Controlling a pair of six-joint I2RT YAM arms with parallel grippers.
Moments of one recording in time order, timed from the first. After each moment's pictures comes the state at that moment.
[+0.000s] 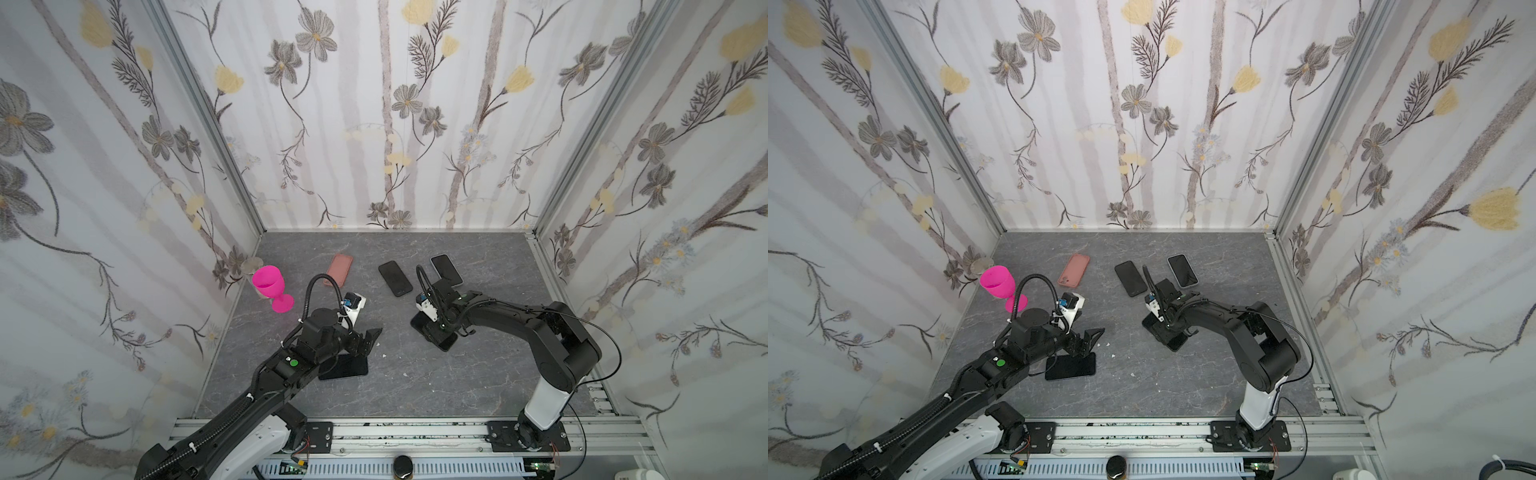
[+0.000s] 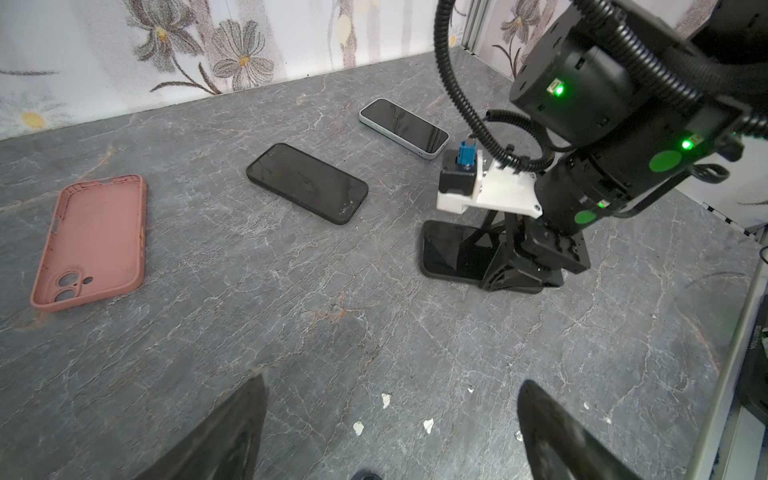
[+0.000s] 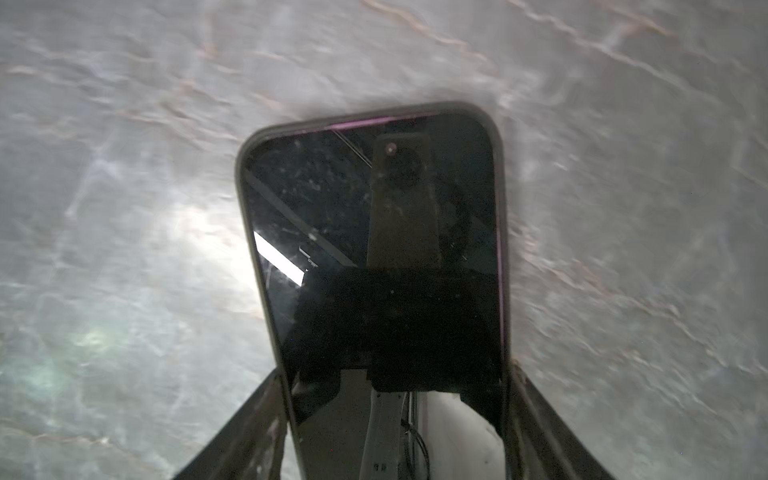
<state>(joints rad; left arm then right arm) -0.60 0.82 0.49 -0.14 0.15 -0.10 0.58 1.76 1.03 -0.55 -0.01 -0.07</state>
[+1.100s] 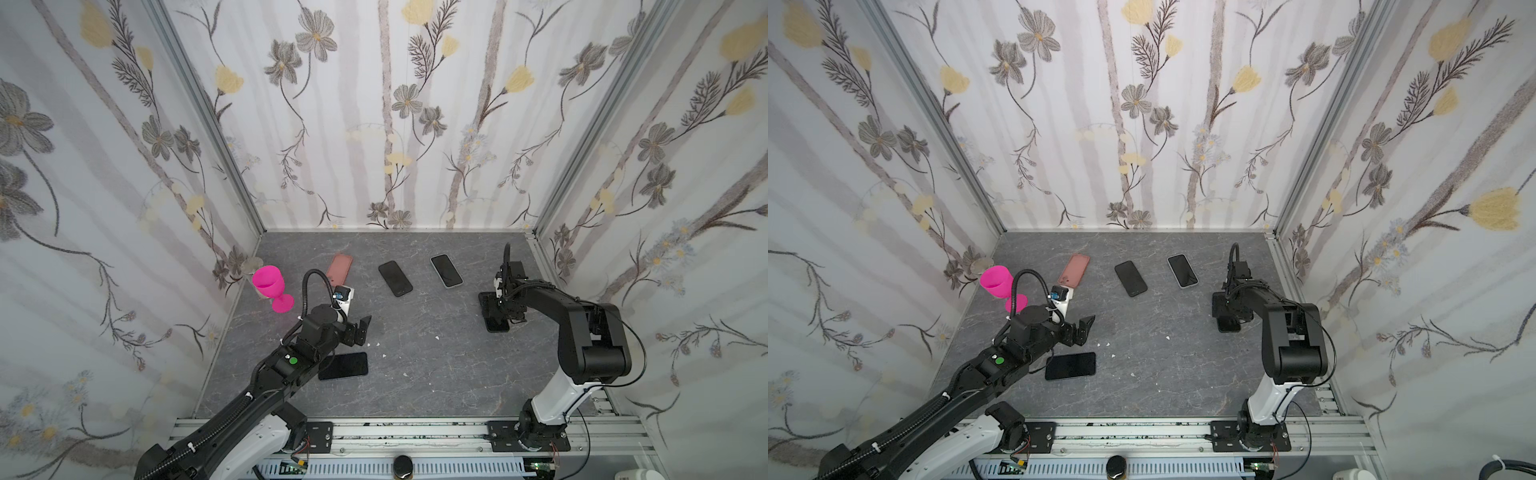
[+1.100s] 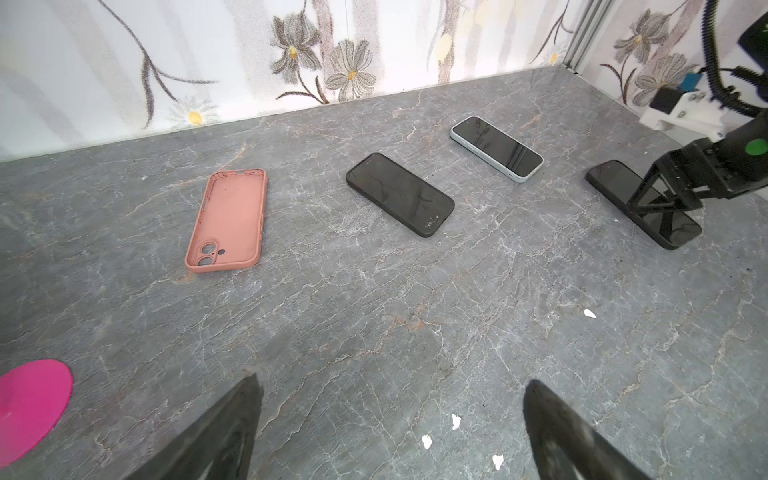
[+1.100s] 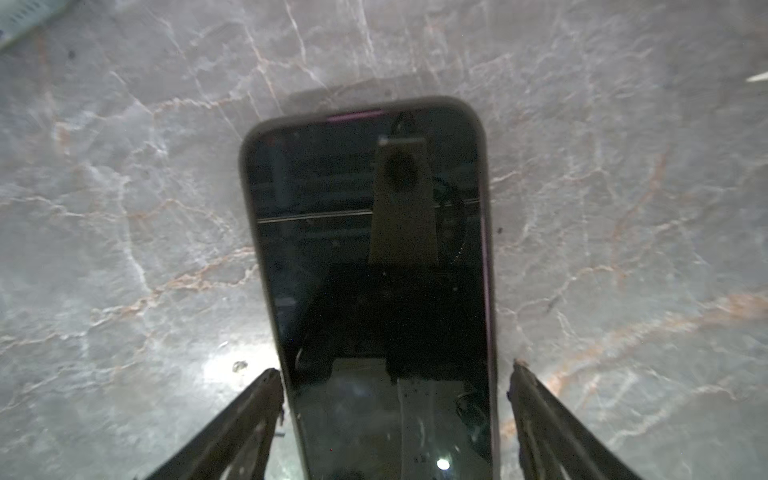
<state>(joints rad) -0.58 0.84 0.53 -0.17 -0.11 -0.15 0.04 1.69 1.02 -0.55 0.01 0.11</state>
